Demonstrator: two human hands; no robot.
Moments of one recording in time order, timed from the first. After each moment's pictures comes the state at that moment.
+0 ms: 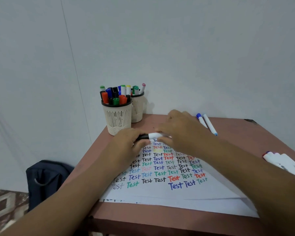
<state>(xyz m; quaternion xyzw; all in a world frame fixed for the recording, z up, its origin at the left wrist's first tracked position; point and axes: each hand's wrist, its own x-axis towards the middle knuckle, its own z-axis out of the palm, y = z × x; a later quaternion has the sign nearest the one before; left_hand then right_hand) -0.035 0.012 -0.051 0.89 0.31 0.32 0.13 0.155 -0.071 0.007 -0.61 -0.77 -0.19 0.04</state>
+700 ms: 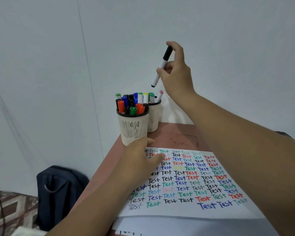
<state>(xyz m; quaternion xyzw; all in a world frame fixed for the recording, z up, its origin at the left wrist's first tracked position) -0.037 0.027 -0.055 0.78 0.47 0.31 0.27 0.142 0.098 0.087 -0.52 -0.59 -0.03 0.61</state>
